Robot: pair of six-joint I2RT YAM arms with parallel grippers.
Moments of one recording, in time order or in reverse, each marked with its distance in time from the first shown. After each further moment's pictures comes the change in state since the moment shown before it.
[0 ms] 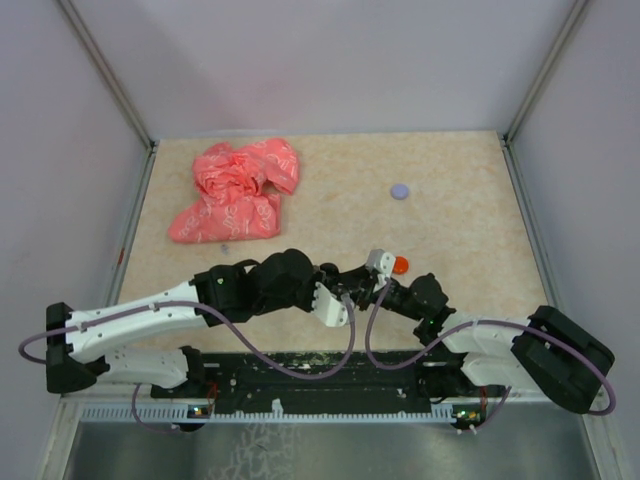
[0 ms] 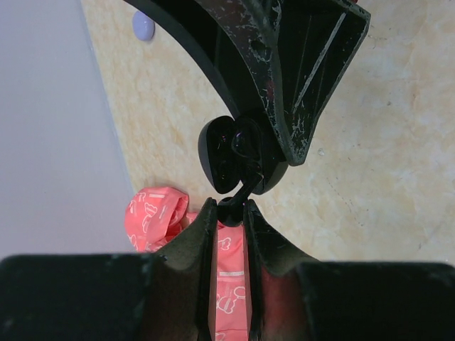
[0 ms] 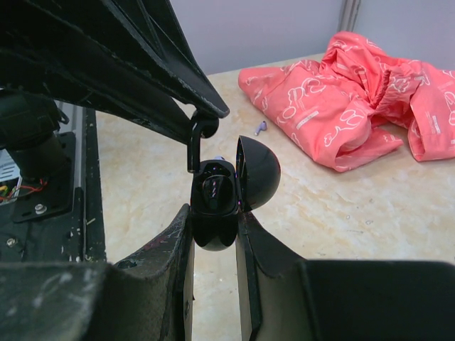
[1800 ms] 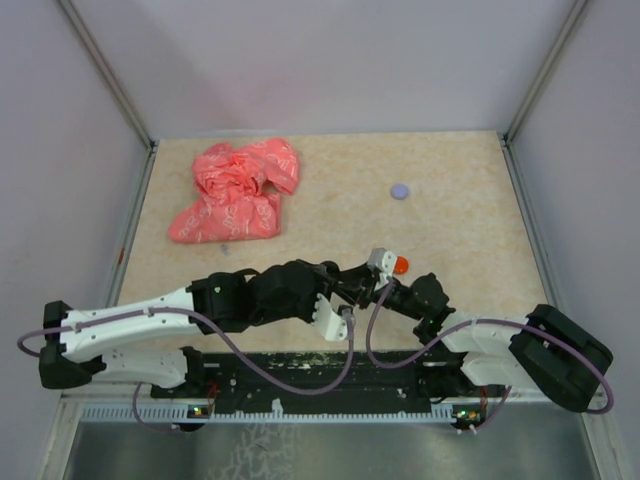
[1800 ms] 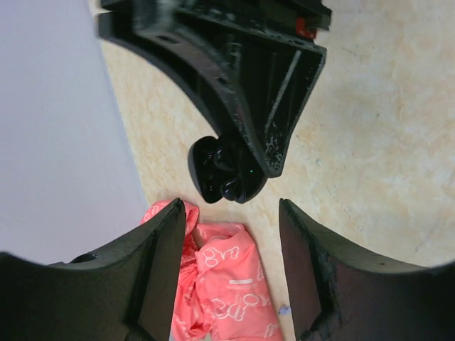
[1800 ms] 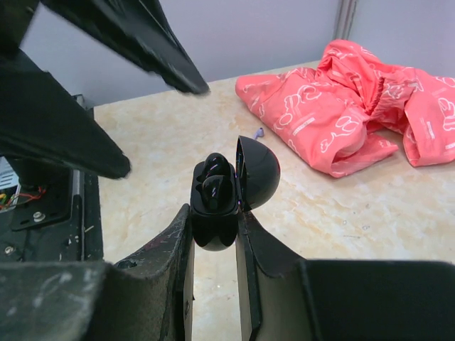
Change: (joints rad) left arm -0.089 0.016 0.015 -0.032 -0.048 0.035; right arm -0.004 0.012 0.000 0.040 -0.002 0.014
